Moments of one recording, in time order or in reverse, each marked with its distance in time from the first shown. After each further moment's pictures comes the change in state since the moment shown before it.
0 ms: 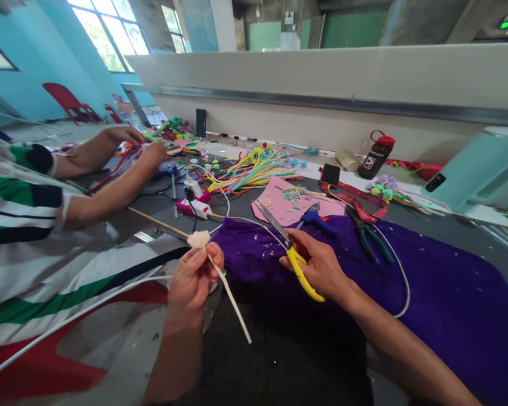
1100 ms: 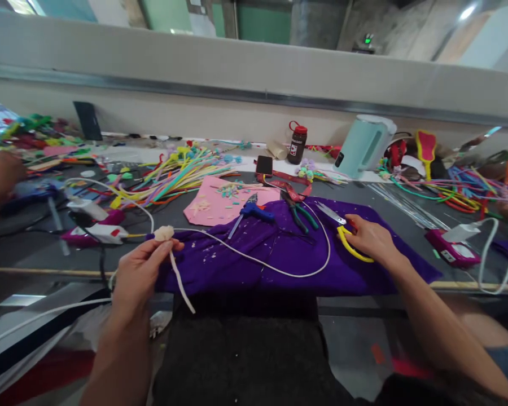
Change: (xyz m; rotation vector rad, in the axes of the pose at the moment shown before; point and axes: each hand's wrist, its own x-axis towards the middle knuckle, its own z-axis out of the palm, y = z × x) left_hand 0.066 -0.021 0.010 0.880 0.013 0.156; right_hand -0.121 0.127 -0.154 -0.924 -0.017 0.855
